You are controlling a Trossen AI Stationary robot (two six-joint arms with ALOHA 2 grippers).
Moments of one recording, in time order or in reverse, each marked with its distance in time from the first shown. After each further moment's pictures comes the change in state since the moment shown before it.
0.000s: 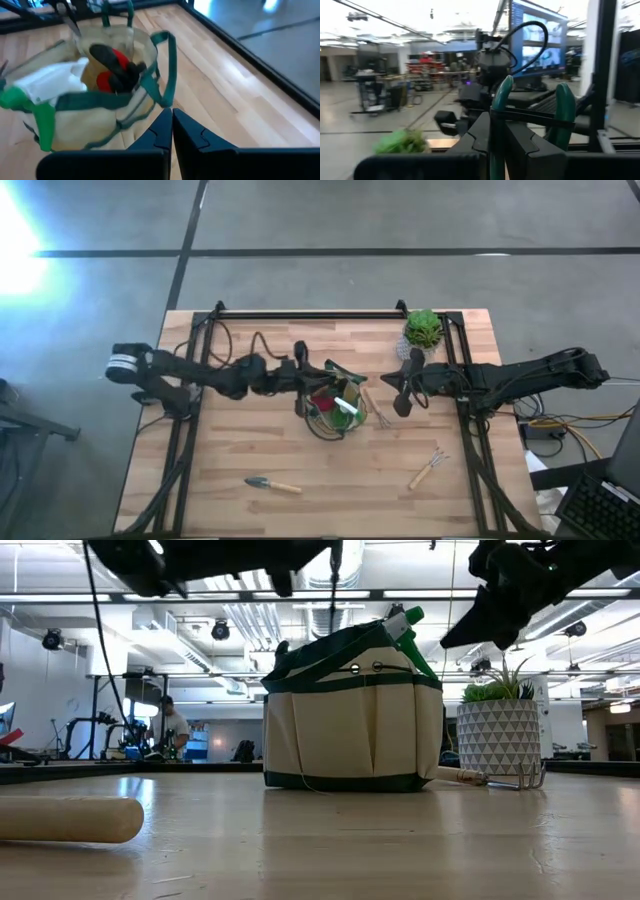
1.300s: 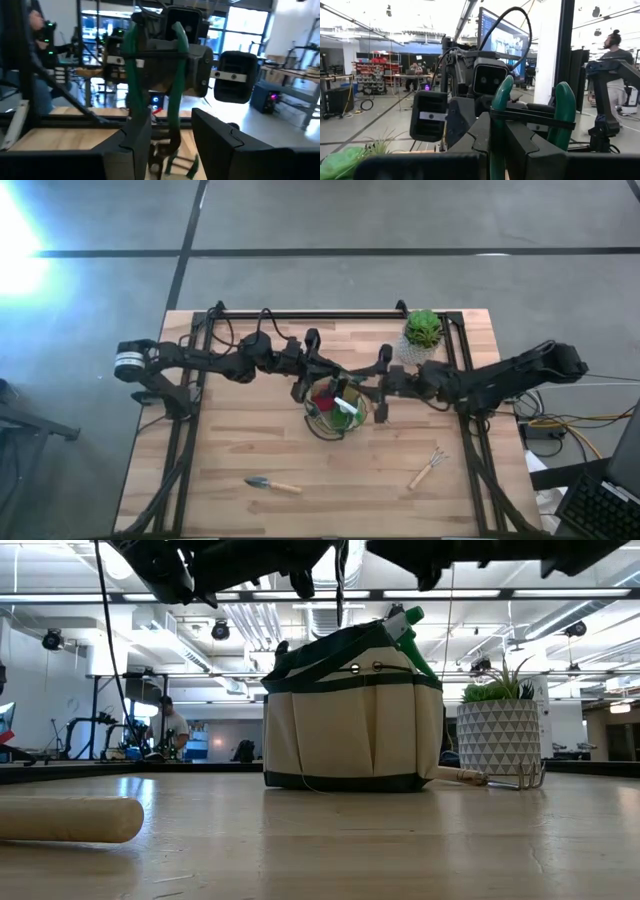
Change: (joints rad) left arm 0.162 0.048 0.093 0.003 0.376 -0.152; right arm 0.040 0.345 0.077 0.873 -0.159 -0.334
